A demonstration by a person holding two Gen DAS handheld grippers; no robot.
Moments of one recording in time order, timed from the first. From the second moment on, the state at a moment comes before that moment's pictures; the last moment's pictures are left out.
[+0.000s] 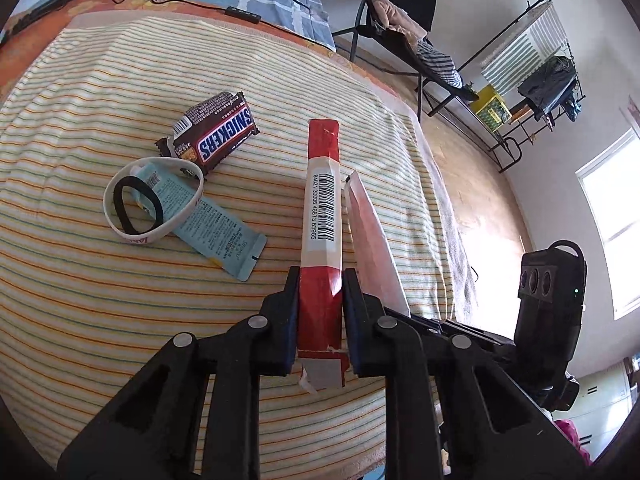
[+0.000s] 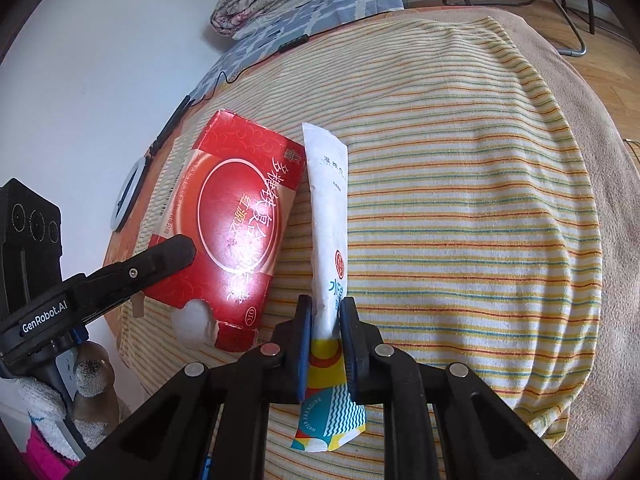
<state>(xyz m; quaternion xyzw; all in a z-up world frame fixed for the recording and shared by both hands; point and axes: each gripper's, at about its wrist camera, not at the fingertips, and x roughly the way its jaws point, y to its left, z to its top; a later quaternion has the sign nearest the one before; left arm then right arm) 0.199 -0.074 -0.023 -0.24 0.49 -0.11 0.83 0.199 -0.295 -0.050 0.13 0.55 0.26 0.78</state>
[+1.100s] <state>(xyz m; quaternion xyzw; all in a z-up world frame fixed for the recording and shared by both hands) -0.018 -0.032 0.028 -0.14 0.46 -0.11 0.87 -0.002 -0.276 0.013 0.06 0.48 0.32 0.81</state>
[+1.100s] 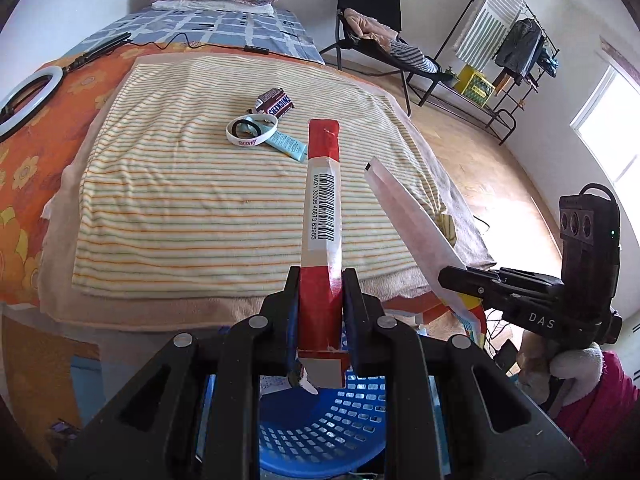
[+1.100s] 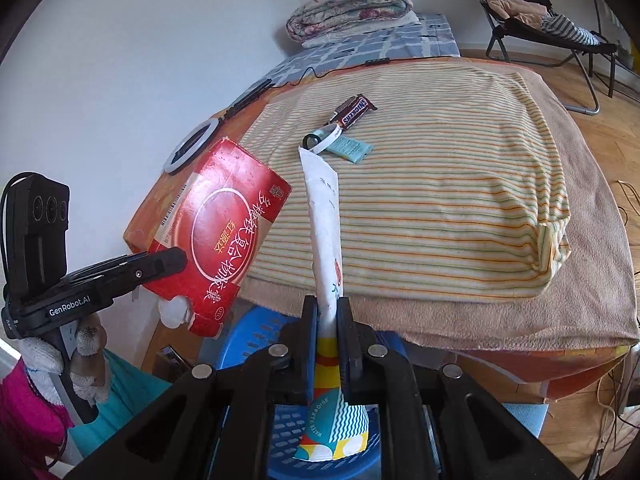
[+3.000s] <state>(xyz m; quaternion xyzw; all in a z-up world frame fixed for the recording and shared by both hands) -0.094 -0.057 -0.089 -0.11 0.58 -0.09 0.80 -0.052 -0.255 -0.078 -0.01 0.56 0.30 0.77</state>
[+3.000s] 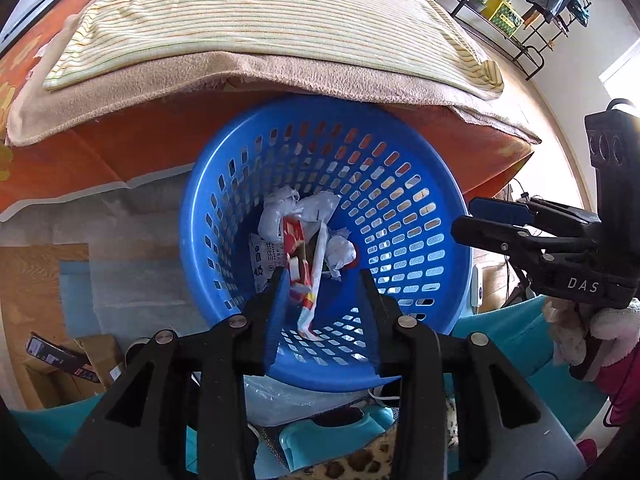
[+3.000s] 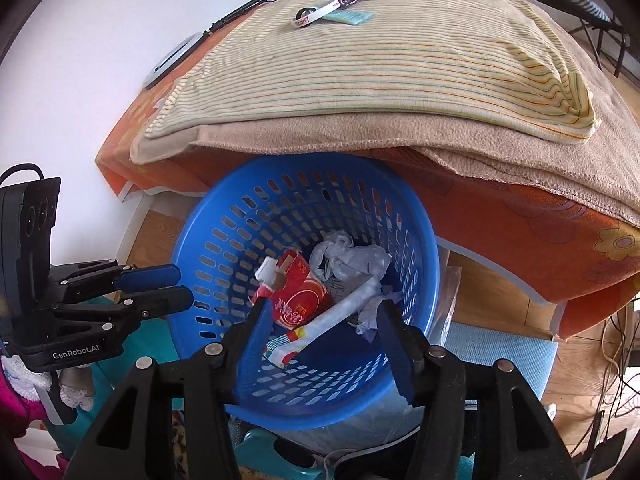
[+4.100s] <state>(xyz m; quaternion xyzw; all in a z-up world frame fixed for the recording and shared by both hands) -0.066 -0.047 -0.056 -0.12 0.55 -0.08 0.82 -0.044 -0.252 -0.056 -0.06 0.53 0.24 0.81</state>
